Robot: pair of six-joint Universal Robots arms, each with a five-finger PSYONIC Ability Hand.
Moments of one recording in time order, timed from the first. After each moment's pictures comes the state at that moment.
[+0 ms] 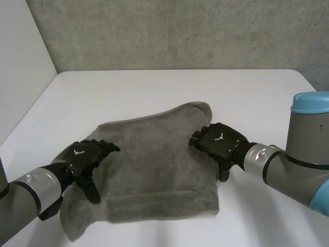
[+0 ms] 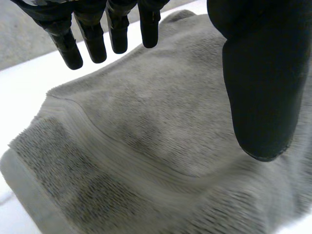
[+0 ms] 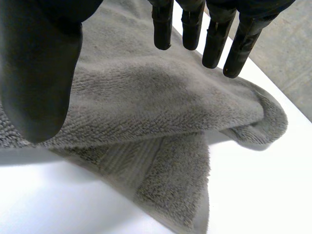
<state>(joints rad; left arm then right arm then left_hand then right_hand) 4.49 -1.65 -1.94 3.06 -1.26 3.39 1.94 -1.11 1.53 0.10 1.10 2.48 0.20 0.21 0.20 0.21 0.03 0.23 0.26 0.24 0.26 0.06</state>
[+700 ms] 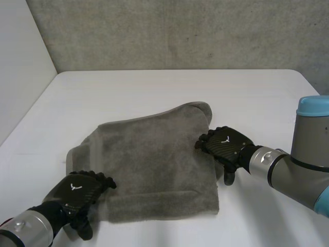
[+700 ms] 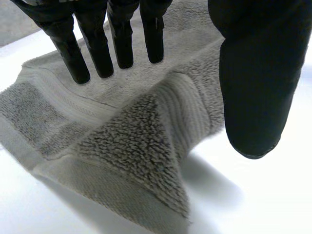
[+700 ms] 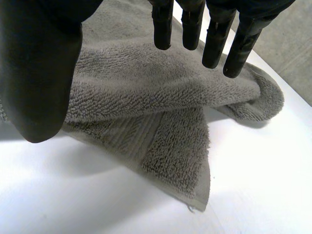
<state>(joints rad) 4.50 -1.46 -2.22 3.08 -1.27 3.51 1.90 -1.12 1.58 0.09 1.11 2.48 0.37 0.37 0.37 0.36 0.19 0.23 0.26 0.24 0.26 0.06</state>
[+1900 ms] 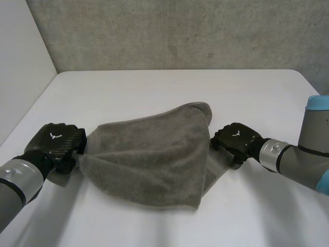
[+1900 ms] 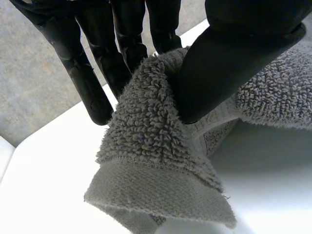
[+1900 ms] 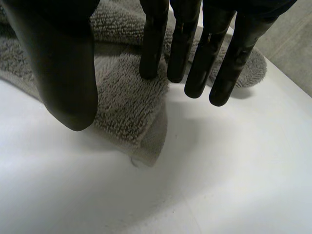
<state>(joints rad) 4.56 -1.51 -2.01 3.19 -1.33 3.51 1.76 -0.92 1.43 0.07 0.98 2.43 1.18 1.22 1.22 1.22 1.02 0.60 0.62 0.60 0.60 0.42</state>
